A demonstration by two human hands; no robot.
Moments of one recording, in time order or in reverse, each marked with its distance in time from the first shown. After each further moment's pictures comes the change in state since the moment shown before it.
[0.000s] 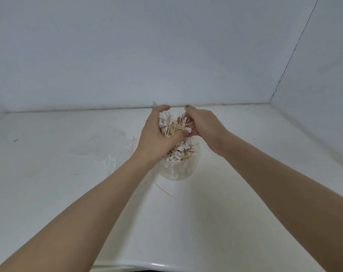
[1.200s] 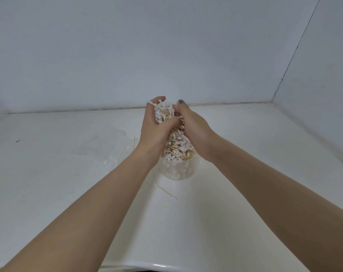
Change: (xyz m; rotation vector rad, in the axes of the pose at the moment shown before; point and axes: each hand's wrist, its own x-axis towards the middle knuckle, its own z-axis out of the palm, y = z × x) left_hand 0.013 0.016 0.006 -0.501 0.043 -0.170; right_hand -0.015 -0.008 0.026 0.225 -0.104 0.054
